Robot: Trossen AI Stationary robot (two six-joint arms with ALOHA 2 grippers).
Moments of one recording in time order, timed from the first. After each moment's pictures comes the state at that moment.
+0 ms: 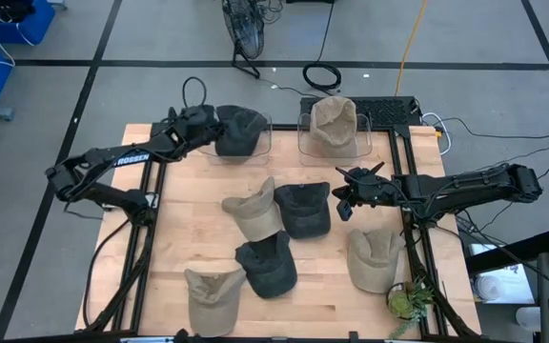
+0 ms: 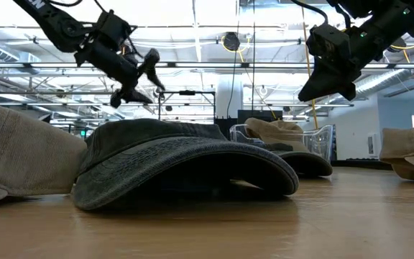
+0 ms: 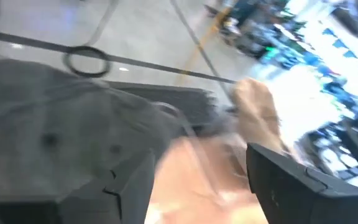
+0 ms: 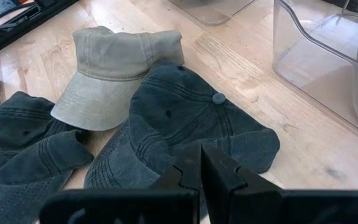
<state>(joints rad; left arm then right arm) 0.67 1.30 0.71 0.27 -0.04 -0.72 0.00 0.95 0.55 -0.27 0.29 0.60</state>
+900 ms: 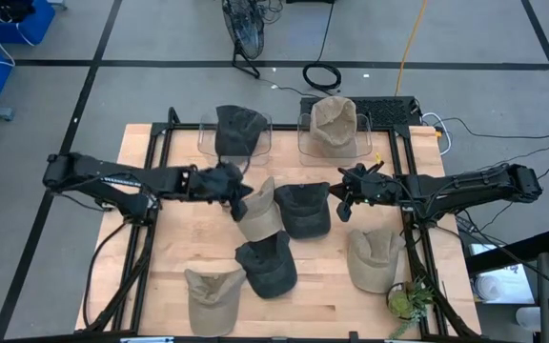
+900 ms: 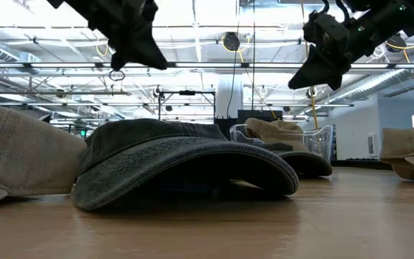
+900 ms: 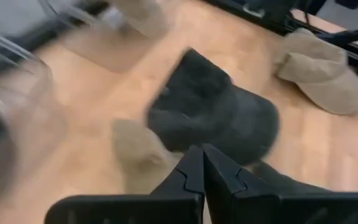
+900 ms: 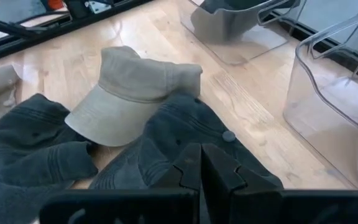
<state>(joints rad) -0.03 1.26 0.87 -0.23 -0.25 -0.44 0.00 0.95 0.55 -0.15 0.29 0.39</state>
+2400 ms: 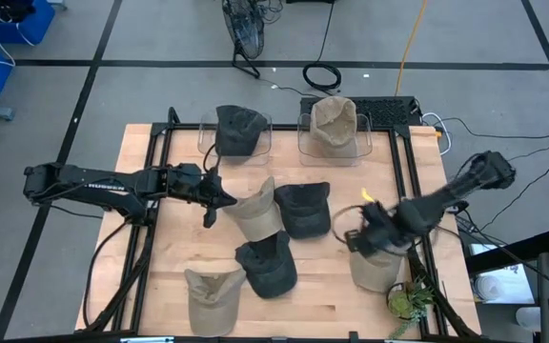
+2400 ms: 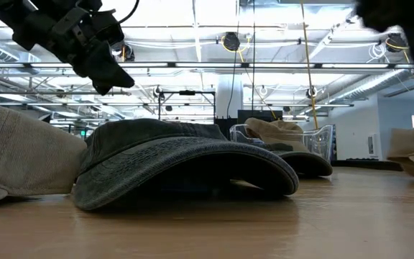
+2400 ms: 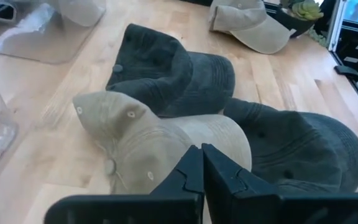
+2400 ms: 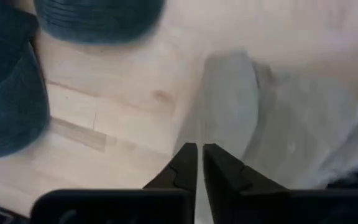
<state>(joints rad) 0.12 0.98 0.48 0.00 0.15 -0.12 0.53 1.28 1.09 -1.27 0.11 1.85</state>
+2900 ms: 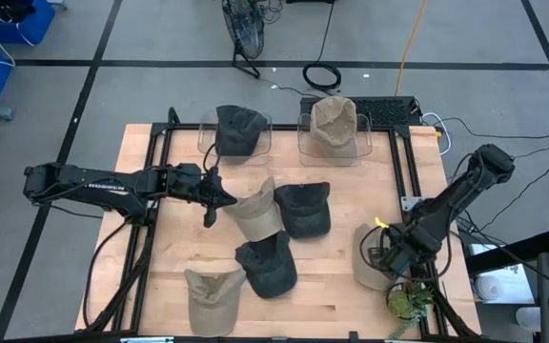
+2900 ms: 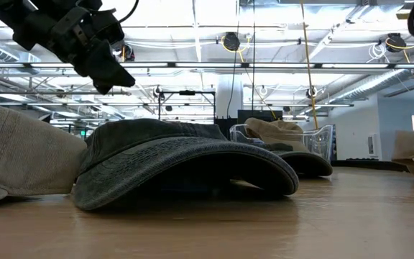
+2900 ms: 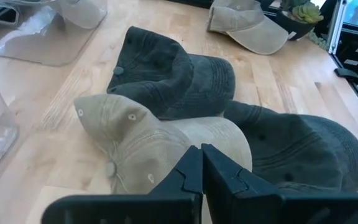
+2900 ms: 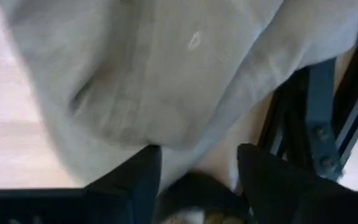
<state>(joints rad) 0.12 0.98 0.48 0.01 0.15 -0.13 0.78 1.21 0.75 -1.09 -0.18 2.28</state>
